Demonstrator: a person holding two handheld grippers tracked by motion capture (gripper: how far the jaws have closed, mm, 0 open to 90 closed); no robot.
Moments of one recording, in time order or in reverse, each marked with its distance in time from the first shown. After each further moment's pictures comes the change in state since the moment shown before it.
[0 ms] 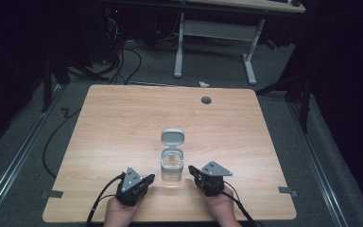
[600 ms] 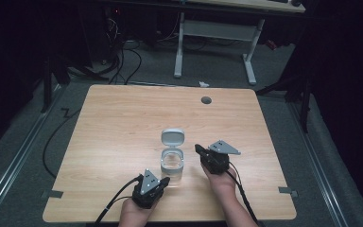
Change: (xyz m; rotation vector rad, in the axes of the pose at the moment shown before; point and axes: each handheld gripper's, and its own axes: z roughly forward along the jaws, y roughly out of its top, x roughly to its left) left arm -0.031 -0.016 0.020 0.028 -0.028 0.025; right arm -0.041 0.043 0.015 -0.077 -0.059 0.093
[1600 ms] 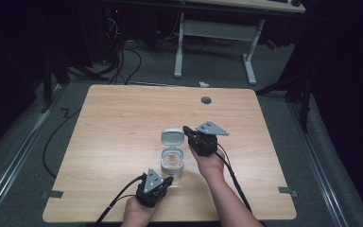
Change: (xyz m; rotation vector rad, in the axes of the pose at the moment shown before) left arm -0.004 0.000 0.007 -0.002 -0.024 -0.016; right arm 0.019 0.058 0.025 -0.072 0.035 -0.035
